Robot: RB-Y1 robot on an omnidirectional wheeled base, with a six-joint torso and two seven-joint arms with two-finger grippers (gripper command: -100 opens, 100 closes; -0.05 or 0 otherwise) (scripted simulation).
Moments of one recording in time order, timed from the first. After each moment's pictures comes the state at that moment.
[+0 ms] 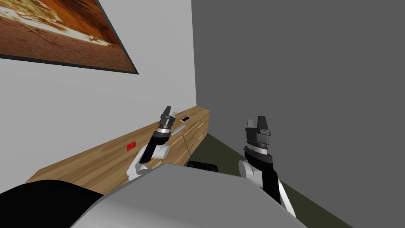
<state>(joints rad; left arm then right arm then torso) 0.40 0.18 0.06 -2.35 -0.04 -0.26 0.02 0.52 0.01 -0.01 -2.38 0.03 -0.46 0.16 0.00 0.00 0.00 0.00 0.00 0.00</state>
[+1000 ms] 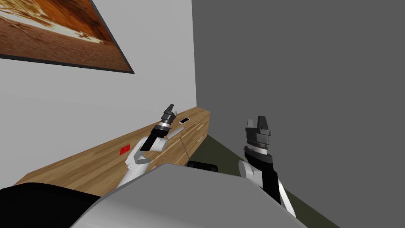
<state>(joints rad) 0.28 0.33 0.12 -2.33 -0.04 0.01 0.13 0.52 0.01 -0.01 -2.38 0.03 -0.46 0.16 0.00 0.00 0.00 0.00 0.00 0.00</state>
